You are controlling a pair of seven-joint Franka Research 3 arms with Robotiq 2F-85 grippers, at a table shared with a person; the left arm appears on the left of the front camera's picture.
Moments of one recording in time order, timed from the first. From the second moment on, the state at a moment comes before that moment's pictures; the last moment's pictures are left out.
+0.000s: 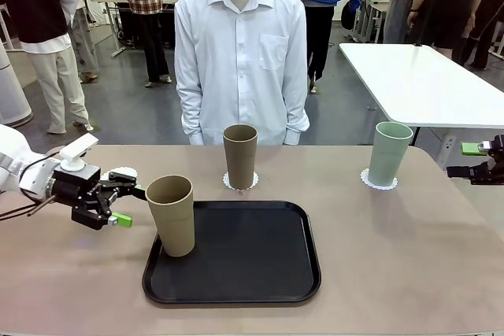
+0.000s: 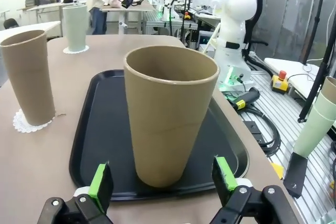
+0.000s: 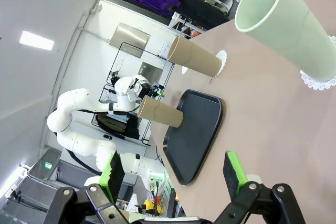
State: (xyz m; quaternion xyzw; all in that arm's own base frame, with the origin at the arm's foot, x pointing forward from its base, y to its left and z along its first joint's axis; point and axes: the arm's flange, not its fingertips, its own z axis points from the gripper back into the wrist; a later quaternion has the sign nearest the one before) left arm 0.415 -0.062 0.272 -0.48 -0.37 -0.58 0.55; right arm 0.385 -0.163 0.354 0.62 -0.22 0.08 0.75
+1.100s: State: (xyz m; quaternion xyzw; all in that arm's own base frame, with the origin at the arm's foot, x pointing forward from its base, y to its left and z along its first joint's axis) left arm 0.429 -0.101 0.243 -0.55 -0.34 -0.57 0.50; right arm 0.385 -0.163 0.354 0.62 -0.22 0.08 0.75
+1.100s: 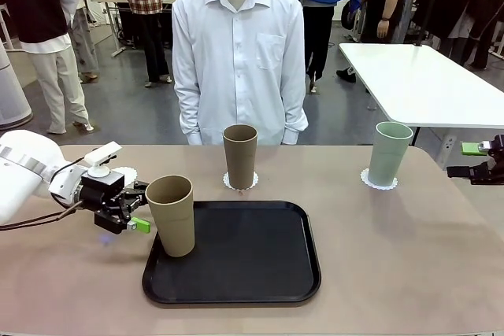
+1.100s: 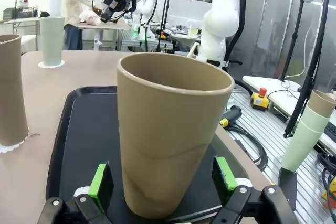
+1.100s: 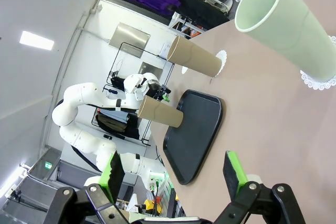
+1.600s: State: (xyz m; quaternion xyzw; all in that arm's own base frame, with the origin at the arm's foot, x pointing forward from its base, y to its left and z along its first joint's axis) left arm 0.432 -0.114 0.236 -0.56 -0.33 -0.58 0.49; right arm 0.385 -0.163 0.354 0.62 -0.22 0.08 0.75
